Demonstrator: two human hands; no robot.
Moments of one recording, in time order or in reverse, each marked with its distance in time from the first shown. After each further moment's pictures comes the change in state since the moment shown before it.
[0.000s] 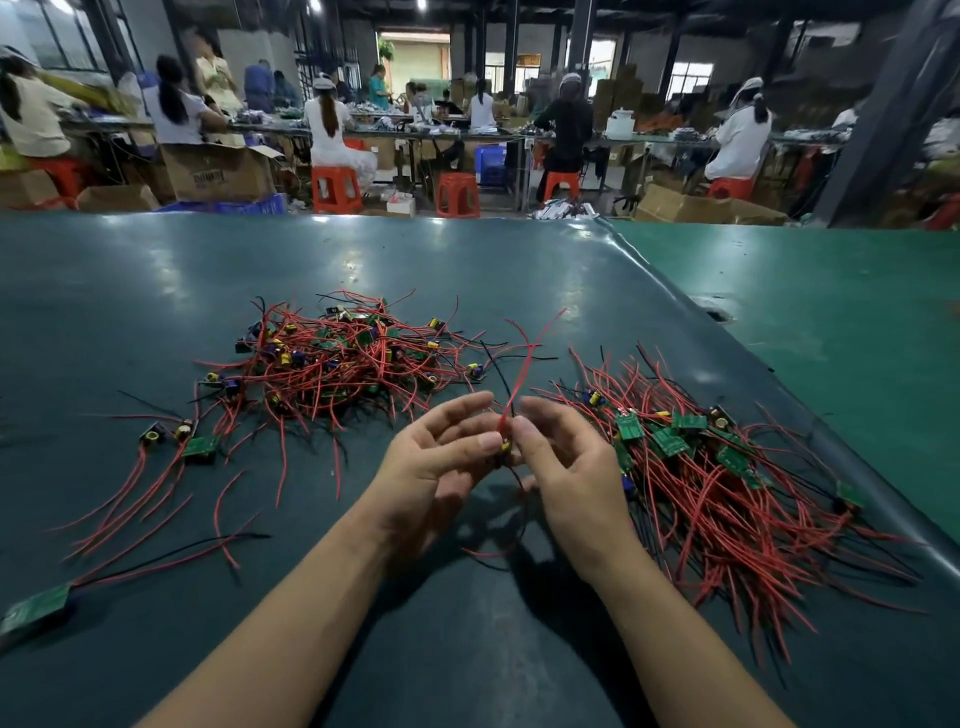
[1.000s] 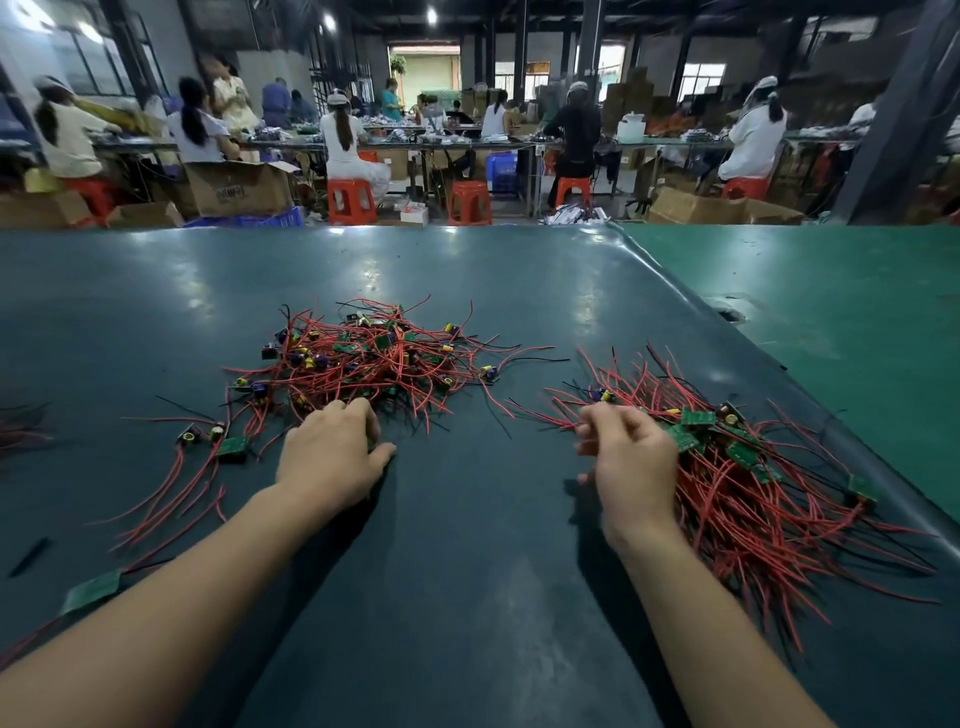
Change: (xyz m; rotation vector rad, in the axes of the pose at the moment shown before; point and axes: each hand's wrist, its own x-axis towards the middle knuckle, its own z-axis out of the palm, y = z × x) left_hand 0.006 0.062 -0.075 2.041 0.407 0.116; right_hand 0.019 0.002 -0.020 -0.042 0.401 0.065
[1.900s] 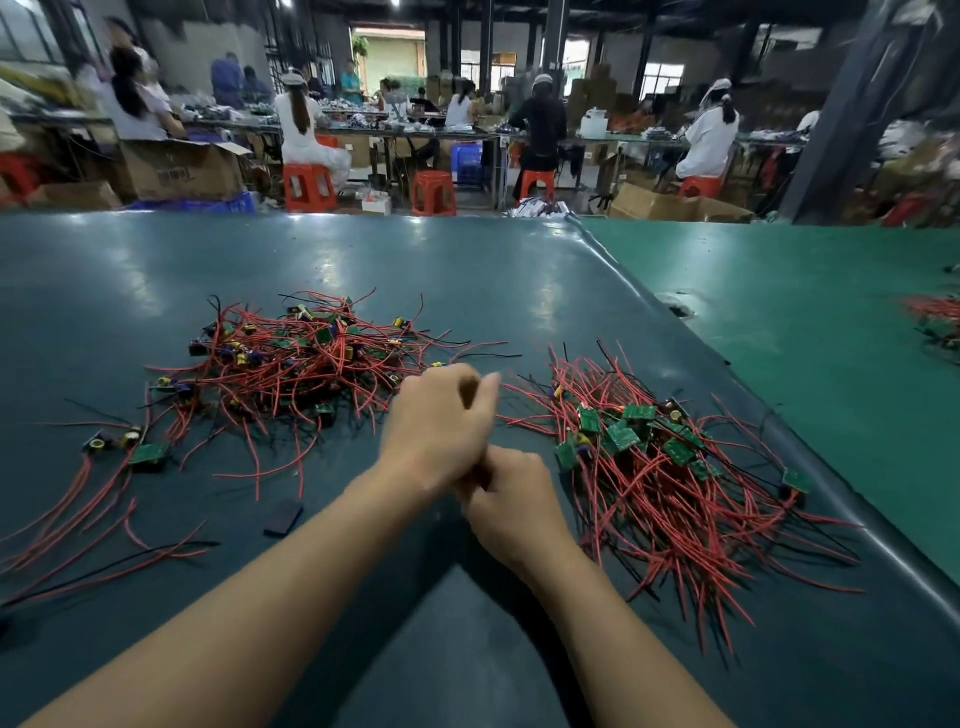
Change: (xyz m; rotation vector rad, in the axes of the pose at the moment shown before) left_hand 0.000 0.140 0.006 -0.609 0.103 0.153; right_hand -0.020 0.016 0.010 -0.800 -0.473 -0.412
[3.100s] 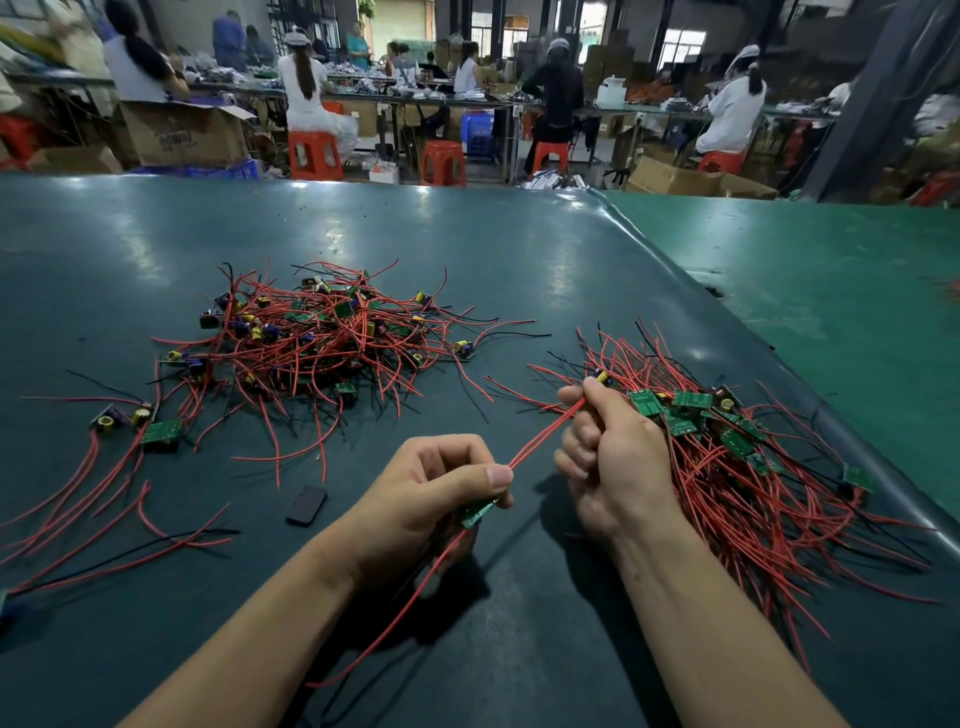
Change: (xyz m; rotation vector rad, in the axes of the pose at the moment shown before) left_hand -0.059 -0.045 -0.033 -1.030 -0.582 -0.141; right_hand 0.021 -0.001 -0.029 1.355 0.275 0.515
